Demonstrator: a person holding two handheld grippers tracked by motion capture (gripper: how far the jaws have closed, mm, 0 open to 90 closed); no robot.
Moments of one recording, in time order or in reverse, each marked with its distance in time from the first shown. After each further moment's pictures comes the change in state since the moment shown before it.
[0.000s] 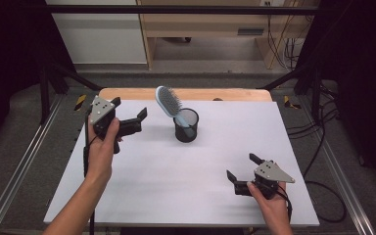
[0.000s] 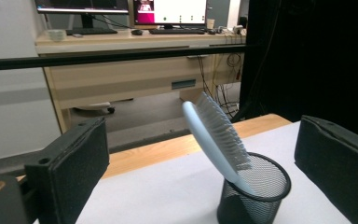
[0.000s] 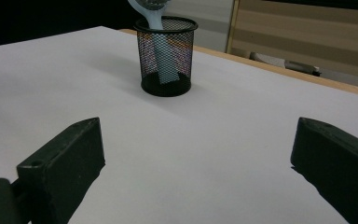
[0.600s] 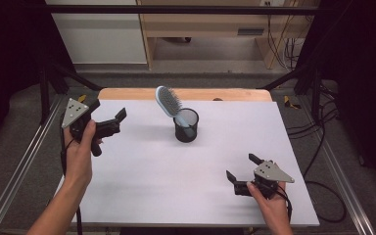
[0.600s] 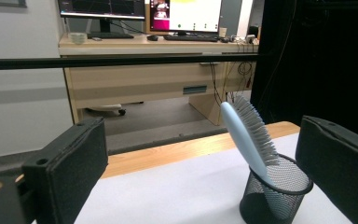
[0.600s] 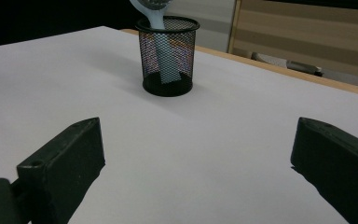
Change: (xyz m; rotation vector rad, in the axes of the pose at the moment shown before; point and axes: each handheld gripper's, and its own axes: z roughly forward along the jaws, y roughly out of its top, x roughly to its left) left arm 0.038 -0.005 -0.034 -0.023 0.035 -0.031; right arm 0.000 -0.001 0.001 -0.003 0.006 -0.002
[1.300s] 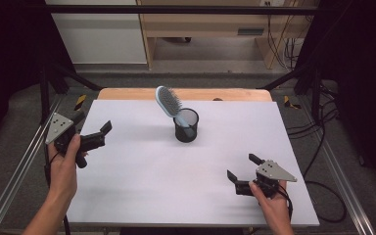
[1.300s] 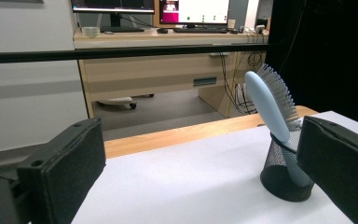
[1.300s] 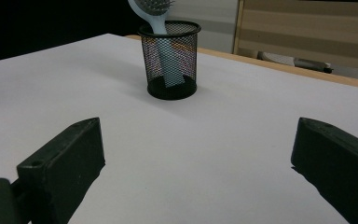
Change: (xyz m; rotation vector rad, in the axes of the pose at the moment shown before) left arm 0.024 -0.029 -0.032 0.017 0.022 0.034; right arm -0.003 0.000 -0.002 -0.011 0.026 0.053
